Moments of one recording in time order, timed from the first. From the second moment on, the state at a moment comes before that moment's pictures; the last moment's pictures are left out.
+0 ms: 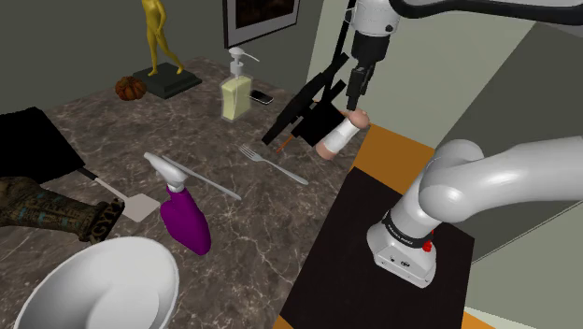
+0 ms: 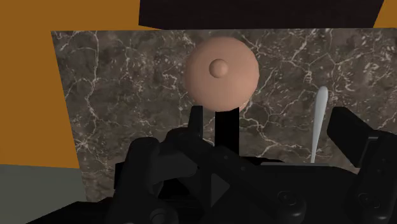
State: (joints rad) arm -0.01 -0.78 0.01 -2.45 -0.06 1.56 -0.17
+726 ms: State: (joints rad) arm 0.05 -0.79 0.11 -2.67 -0.01 2.00 -0.02
